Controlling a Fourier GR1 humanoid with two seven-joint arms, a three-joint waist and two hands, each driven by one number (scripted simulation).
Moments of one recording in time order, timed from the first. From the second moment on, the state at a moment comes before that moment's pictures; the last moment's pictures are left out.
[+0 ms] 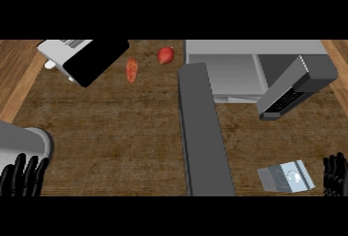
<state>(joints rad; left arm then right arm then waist) 0.59 0.01 -0.05 -2.17 0.06 -0.13 -0.27 0.45 -0.10 -0.03 -1.71 -0.02 -0.28 -0.53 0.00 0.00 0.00</state>
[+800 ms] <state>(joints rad) 0.62 0.01 -0.04 -2.19 0.07 -0.14 -0.29 0.27 -0.13 -0.16 -1.31 -0.04 -0.20 -0.66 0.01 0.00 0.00</state>
